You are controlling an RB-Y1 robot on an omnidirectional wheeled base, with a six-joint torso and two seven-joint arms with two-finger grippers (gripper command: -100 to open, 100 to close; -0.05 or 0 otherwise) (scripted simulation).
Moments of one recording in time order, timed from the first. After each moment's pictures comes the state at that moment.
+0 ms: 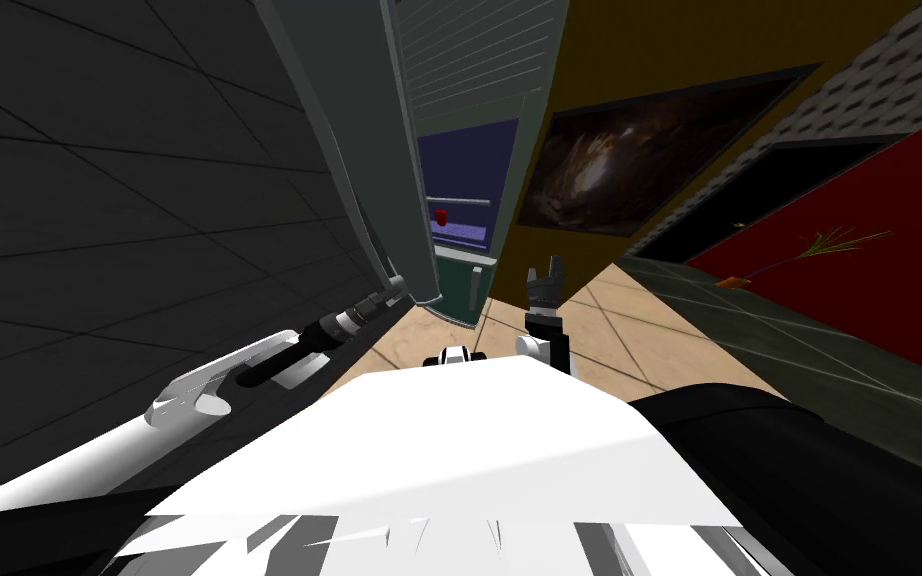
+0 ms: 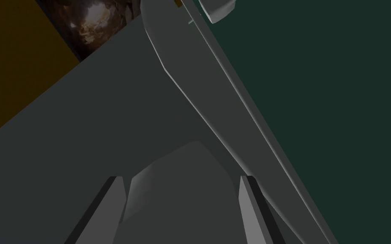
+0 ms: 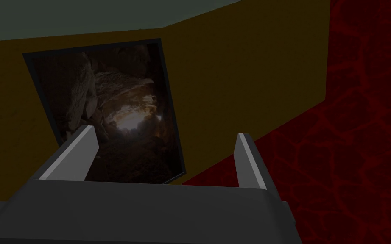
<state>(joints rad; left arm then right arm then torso) 0.41 1.23 -0.10 -2.21 0.10 -0.34 0.30 0.50 0.02 -0.04 -2.36 -0.11 -0.36 0.06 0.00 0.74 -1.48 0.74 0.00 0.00</state>
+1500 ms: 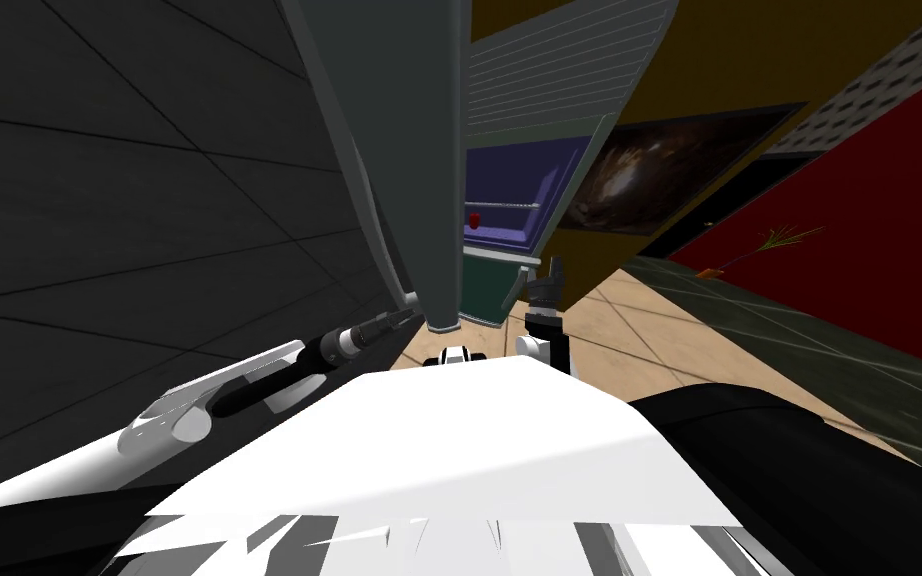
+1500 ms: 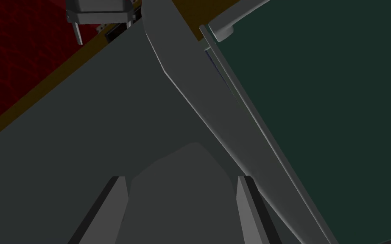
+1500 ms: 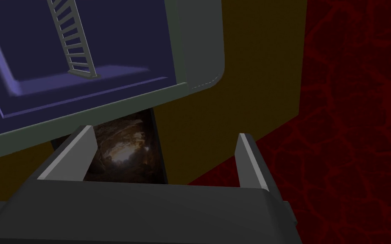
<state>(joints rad) 0.47 1.34 -0.21 -2.34 0.04 -0.49 0.28 0.50 0.02 -0.04 -2.36 -0.11 -0.36 0.06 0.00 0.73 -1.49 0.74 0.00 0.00</state>
